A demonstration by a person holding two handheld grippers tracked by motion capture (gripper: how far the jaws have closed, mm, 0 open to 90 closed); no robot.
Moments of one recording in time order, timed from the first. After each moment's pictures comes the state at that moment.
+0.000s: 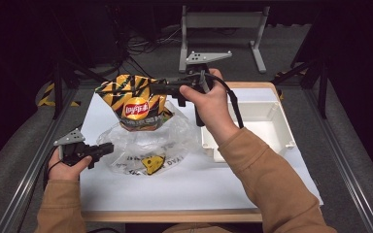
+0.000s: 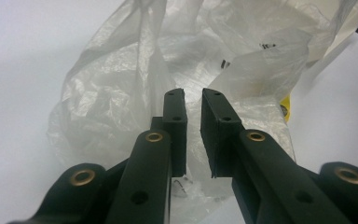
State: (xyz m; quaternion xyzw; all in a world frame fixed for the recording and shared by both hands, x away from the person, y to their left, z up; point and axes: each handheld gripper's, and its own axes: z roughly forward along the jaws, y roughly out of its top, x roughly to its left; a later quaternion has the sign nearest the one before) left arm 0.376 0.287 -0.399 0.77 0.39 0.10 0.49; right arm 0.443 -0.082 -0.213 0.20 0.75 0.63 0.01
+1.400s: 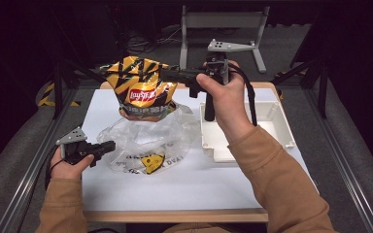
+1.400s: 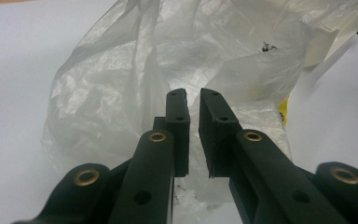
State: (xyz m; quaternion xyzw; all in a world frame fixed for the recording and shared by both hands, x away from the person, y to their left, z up) left arm 0.378 0.280 -0.396 0.78 0.38 0.11 0.49; right arm 0.433 -0.107 -0.185 0.20 0.70 0.68 -0.01
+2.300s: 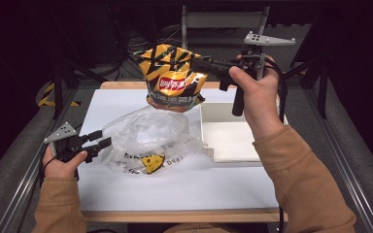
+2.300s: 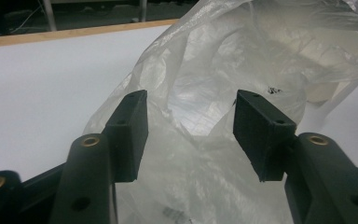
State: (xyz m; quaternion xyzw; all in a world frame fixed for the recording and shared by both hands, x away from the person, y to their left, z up) left arm 0.377 0.291 -0.379 0.73 0.40 0.15 0.53; right arm 0.427 -0.171 -0.168 0.23 0.69 0.68 0.06
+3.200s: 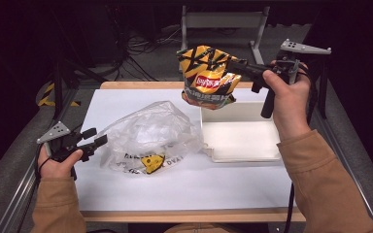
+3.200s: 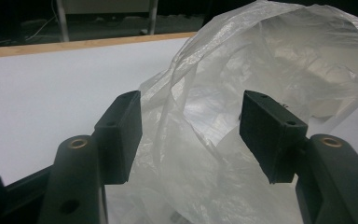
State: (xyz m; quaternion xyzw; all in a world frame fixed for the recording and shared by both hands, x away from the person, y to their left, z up) left arm 0.372 0.300 -0.374 0.71 0.42 0.16 0.54; right arm 0.432 -0.243 -0.186 0.29 0.68 0.66 0.11
